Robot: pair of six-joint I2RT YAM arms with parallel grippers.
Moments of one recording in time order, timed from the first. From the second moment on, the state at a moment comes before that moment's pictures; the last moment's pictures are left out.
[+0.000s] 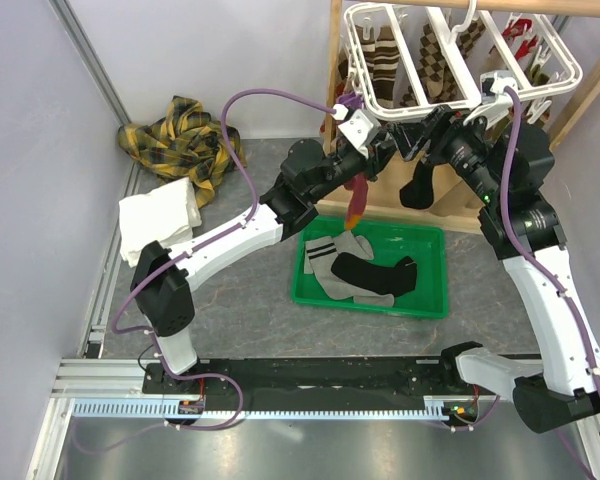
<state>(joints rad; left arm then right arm) -0.88 1.78 1.60 0.49 0.16 0.06 0.27 1.12 1.49 -0.29 -0.21 0.39</state>
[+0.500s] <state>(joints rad) -0.89 1.77 1.62 0.45 0.17 0.04 0.23 1.16 1.50 -0.35 -0.24 0.45</state>
